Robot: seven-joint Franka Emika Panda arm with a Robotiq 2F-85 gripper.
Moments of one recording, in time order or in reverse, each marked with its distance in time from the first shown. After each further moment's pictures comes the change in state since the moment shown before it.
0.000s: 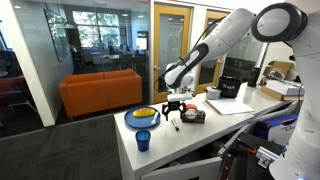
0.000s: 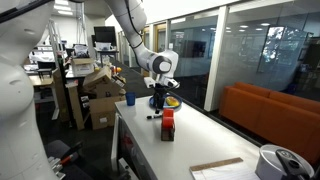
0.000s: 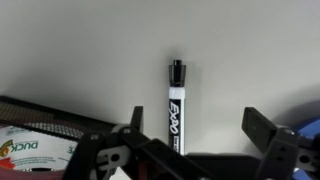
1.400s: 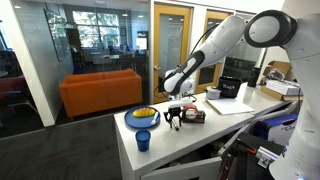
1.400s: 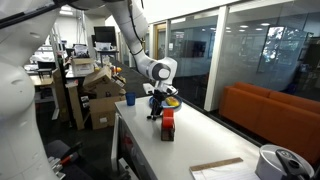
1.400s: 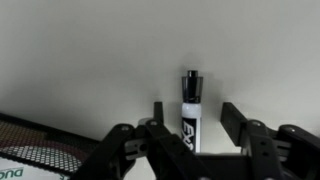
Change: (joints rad) arm 0.016 0.070 -0.010 0.008 0.000 0.011 0.000
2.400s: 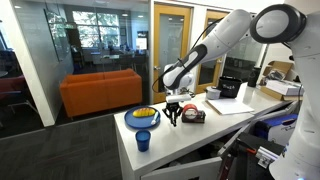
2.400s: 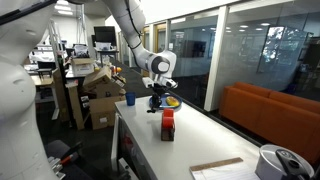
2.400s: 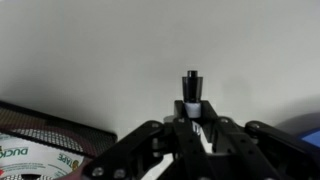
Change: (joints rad) arm 0.014 -0.059 0.001 0.005 0.001 -0.028 0.000
